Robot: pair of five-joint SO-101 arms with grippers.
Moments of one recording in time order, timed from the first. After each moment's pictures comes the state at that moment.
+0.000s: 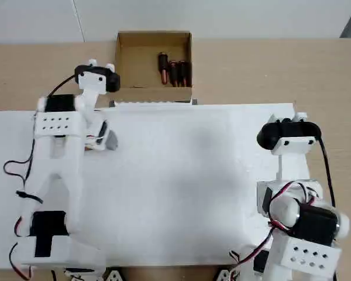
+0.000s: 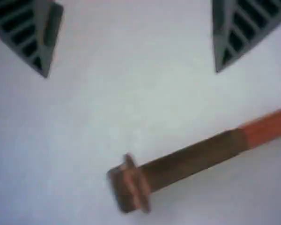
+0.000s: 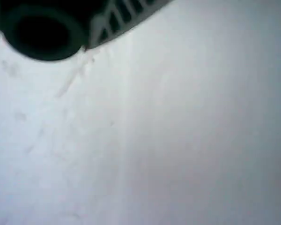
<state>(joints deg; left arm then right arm) -7.2 1.3 6.6 84.7 -18.8 11.2 -61.9 37.1 94.5 13.8</state>
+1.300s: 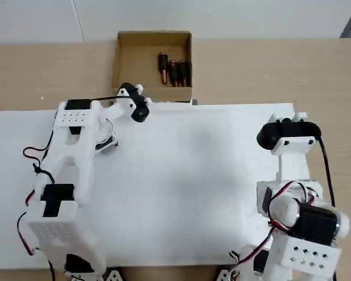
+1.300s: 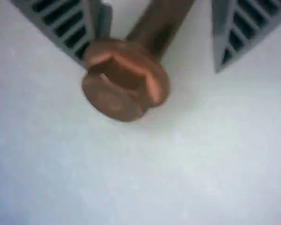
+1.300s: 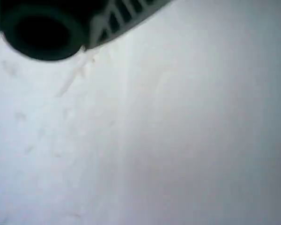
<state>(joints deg) -4.9 19.9 6.5 68.8 -53.4 11.2 -61.9 37.1 94.5 13.8</state>
